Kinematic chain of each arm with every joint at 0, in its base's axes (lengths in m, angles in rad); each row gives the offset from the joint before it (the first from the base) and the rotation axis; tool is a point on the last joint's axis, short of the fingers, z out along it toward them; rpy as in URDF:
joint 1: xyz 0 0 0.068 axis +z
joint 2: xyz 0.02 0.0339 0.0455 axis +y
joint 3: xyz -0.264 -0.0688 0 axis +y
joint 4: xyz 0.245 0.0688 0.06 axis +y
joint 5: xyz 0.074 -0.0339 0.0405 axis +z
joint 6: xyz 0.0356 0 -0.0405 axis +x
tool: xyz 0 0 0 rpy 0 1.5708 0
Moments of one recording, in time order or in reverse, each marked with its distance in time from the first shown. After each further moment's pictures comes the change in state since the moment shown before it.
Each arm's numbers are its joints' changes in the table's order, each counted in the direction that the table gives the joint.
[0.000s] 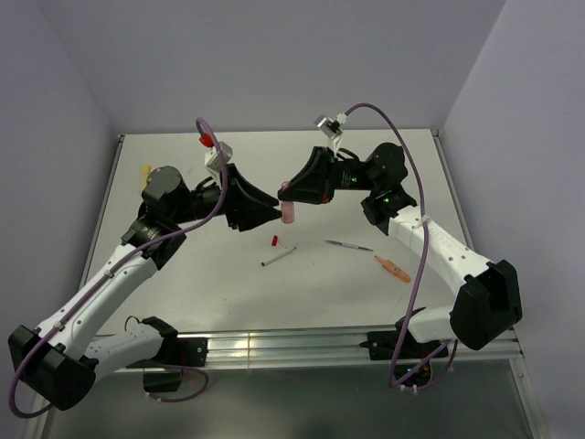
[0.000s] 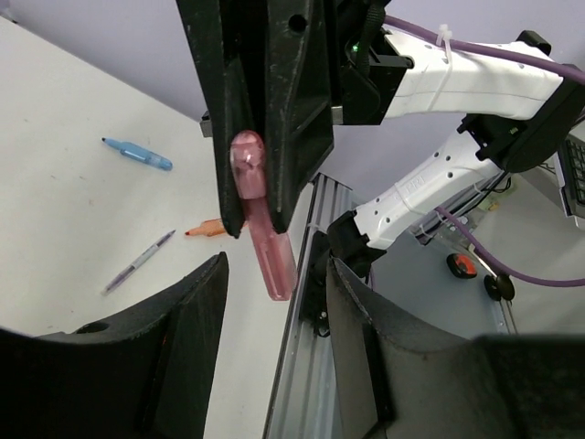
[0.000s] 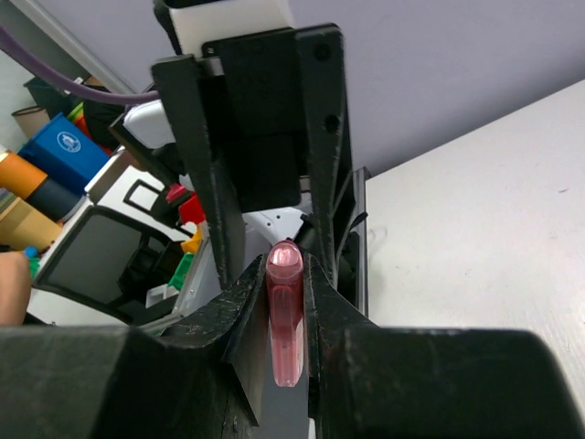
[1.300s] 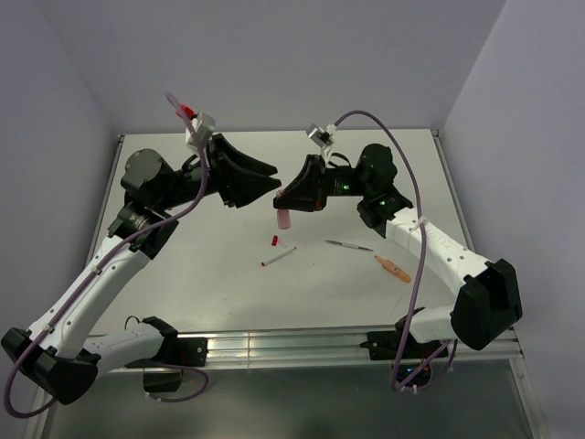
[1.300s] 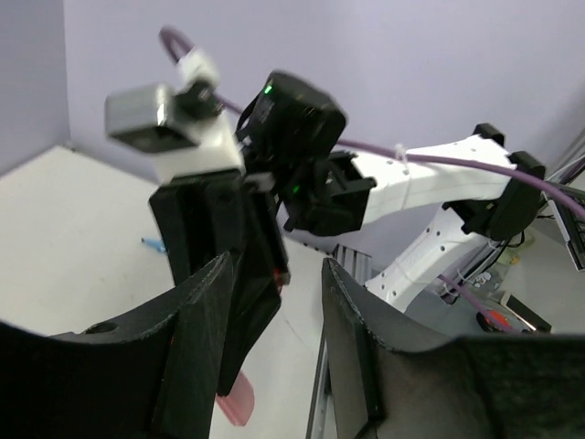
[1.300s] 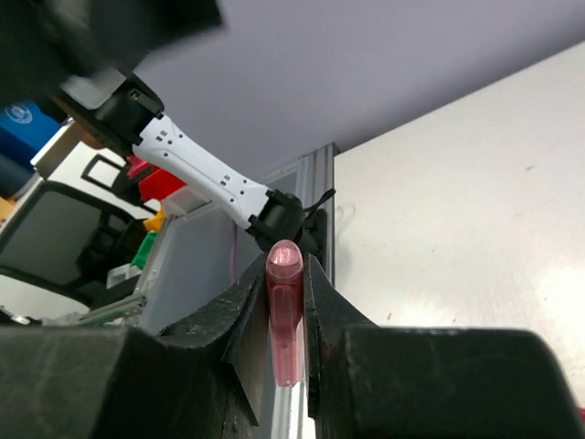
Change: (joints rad) left arm -0.006 0.055 -0.210 -0.009 0.084 -0.002; right arm 0.039 -0.001 0.004 0.136 -0.034 -0.219
